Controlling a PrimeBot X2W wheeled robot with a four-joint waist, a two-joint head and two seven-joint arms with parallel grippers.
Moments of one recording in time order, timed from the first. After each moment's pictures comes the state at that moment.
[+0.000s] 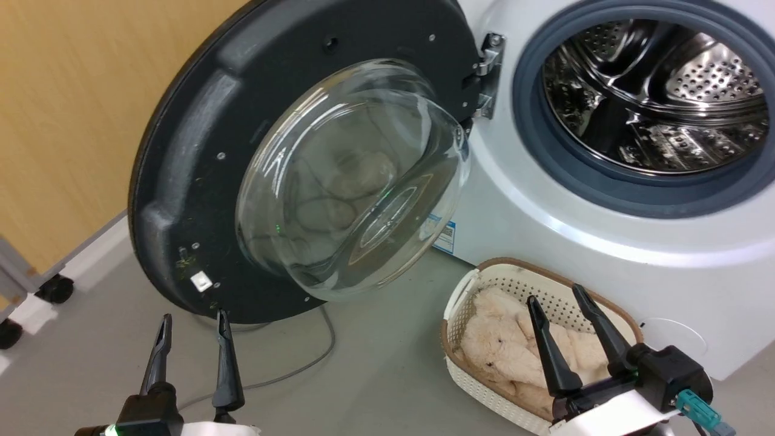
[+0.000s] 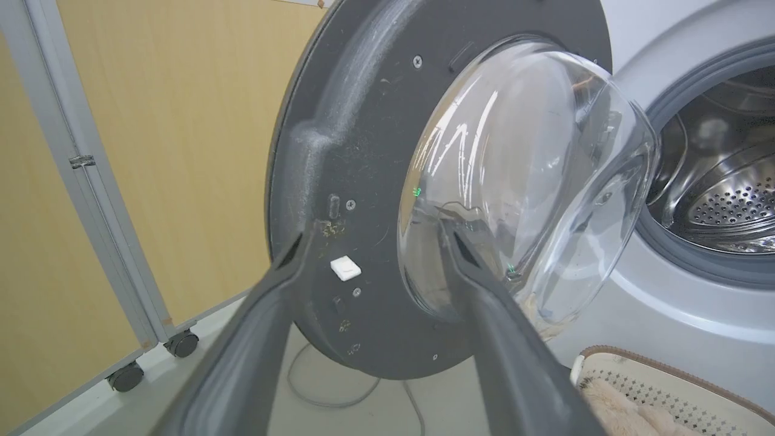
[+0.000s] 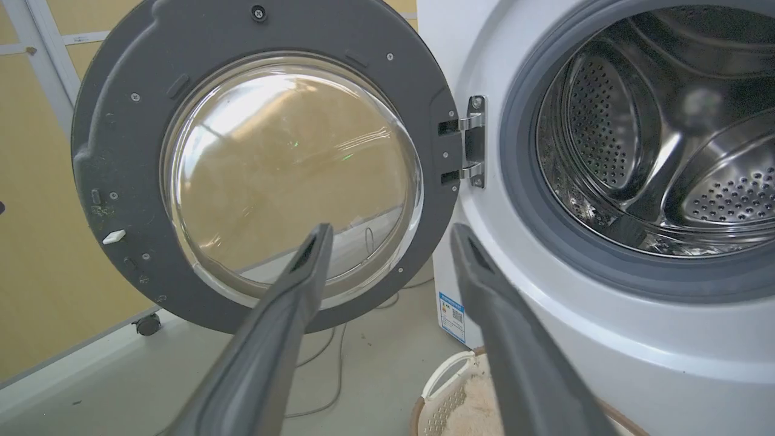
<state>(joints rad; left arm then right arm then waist) 0.12 0.05 0.00 -0.07 -0.07 0.13 -0.24 -0.02 -0.08 0.18 0.07 0.20 0.13 -0.24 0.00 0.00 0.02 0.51</state>
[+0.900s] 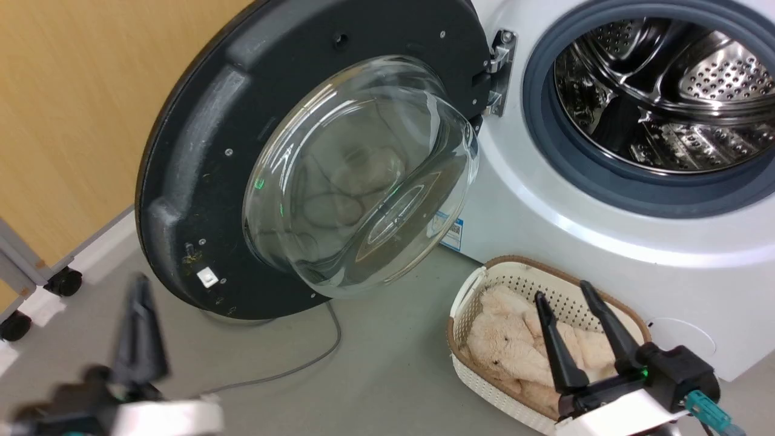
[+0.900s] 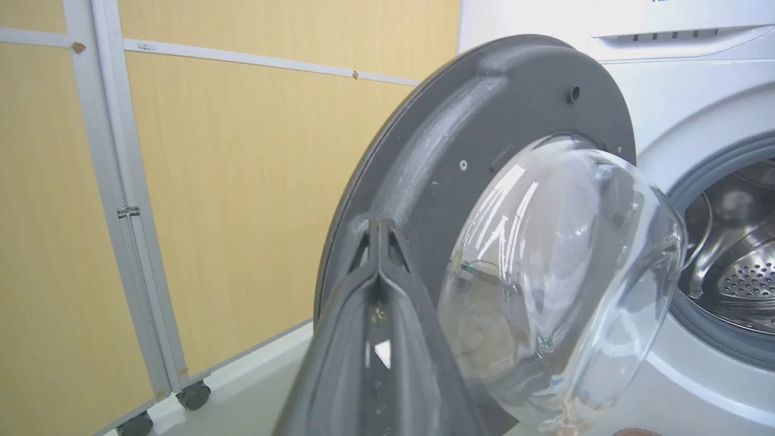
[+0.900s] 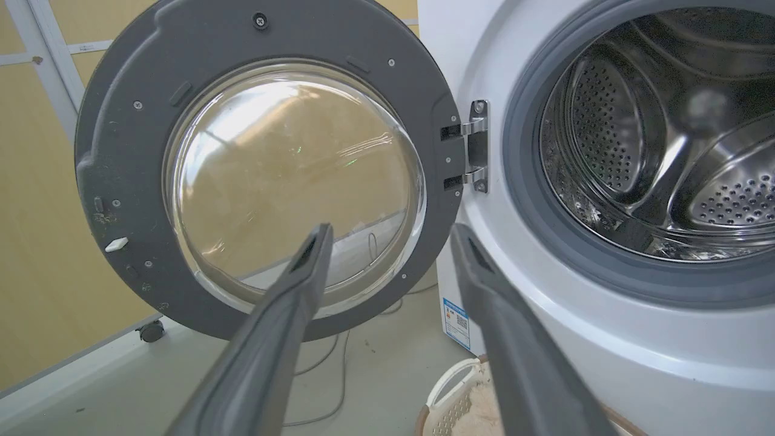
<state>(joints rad) 0.10 0.06 0.07 -0.18 -0.11 0.09 -0.26 -0.02 -0.08 0.18 0.07 0.20 0.13 -0.26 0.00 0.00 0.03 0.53</state>
